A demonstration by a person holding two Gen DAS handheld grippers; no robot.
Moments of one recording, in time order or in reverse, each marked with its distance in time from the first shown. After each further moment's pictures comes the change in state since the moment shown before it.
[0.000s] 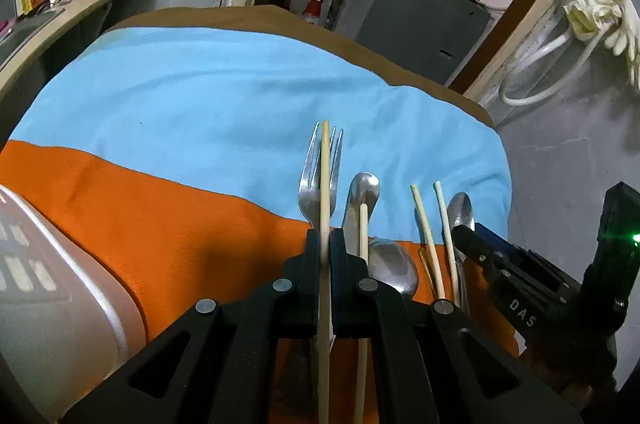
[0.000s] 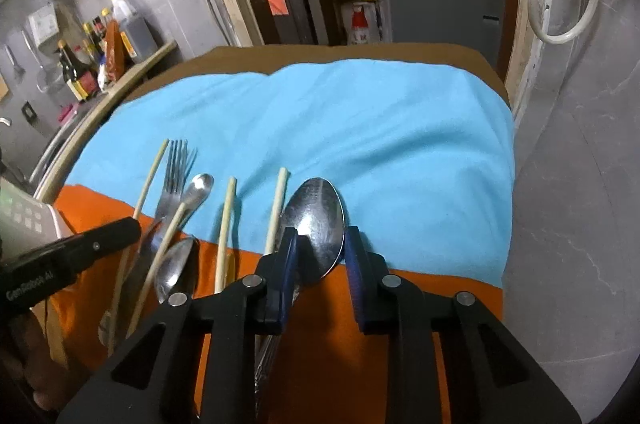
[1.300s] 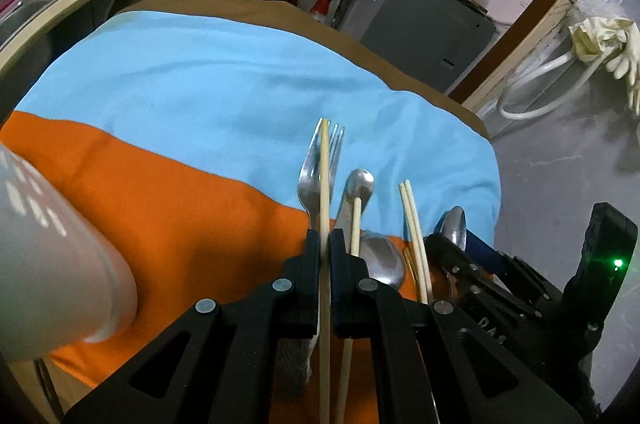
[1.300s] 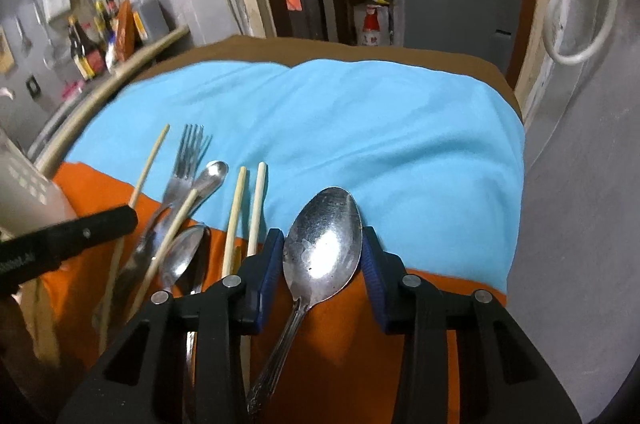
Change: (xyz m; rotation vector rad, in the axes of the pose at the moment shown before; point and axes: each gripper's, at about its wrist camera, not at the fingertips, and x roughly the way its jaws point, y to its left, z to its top) left arm -0.016 0.005 -0.003 -0.077 -0.002 -0.041; right arm -0.005 0.010 -0.006 -0.060 -0.007 0.008
